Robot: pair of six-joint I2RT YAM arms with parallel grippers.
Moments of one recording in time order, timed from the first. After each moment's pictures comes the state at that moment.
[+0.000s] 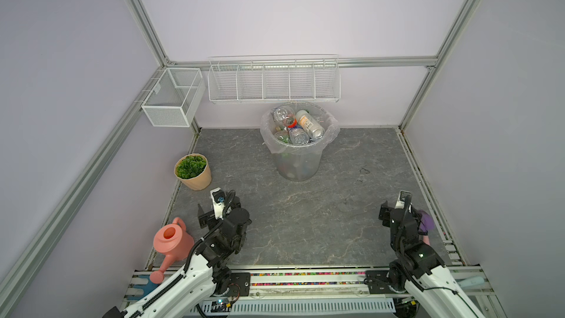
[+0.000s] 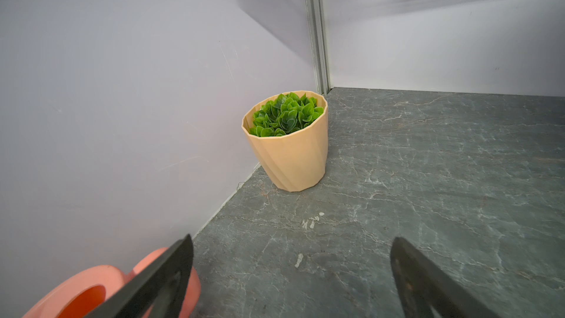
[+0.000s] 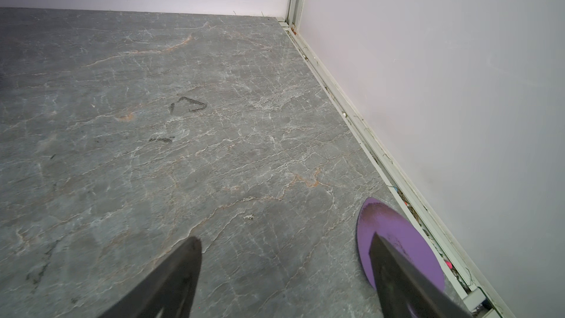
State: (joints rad) left arm -0.70 0.62 0.23 -0.06 -1.23 -0.23; right arm 0.37 0.37 0.21 -0.36 0.72 0.19
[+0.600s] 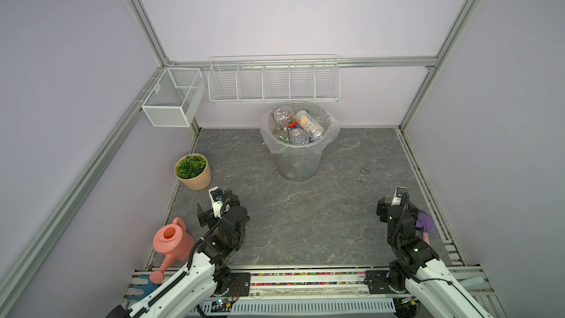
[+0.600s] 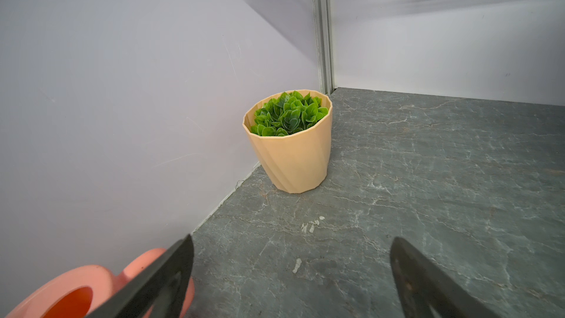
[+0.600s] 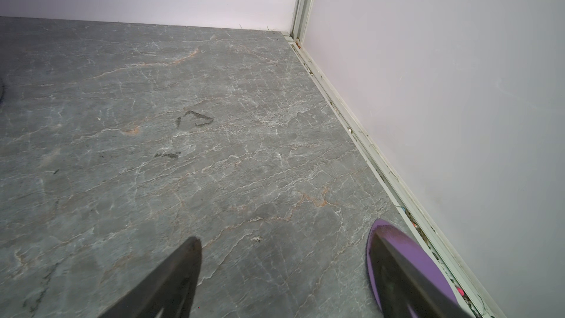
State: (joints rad) left arm -0.63 0.66 0.22 0.05 -1.19 -0.21; right arm 0.37 0.49 0.19 -0.17 0.72 0.13
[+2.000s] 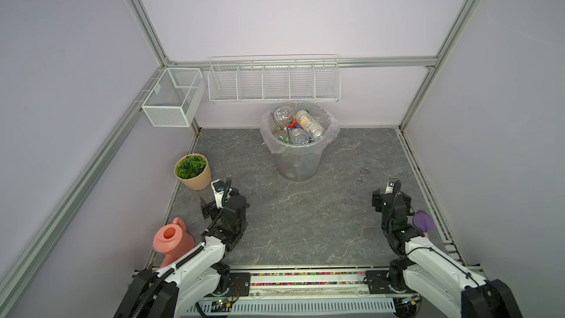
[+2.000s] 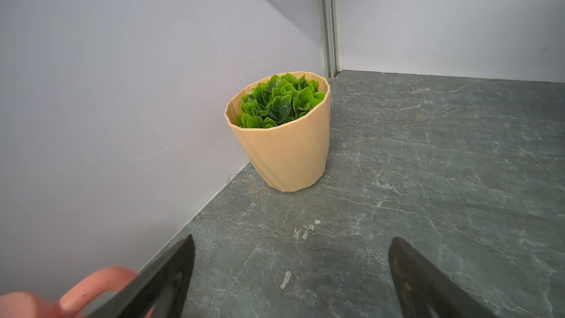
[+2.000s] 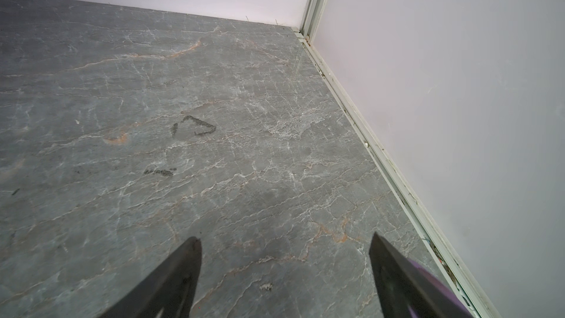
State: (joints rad) left arm -0.47 1.00 0.23 0.37 -1.06 -0.16; right arm 0.26 0.91 0.21 0.25 0.61 0.04
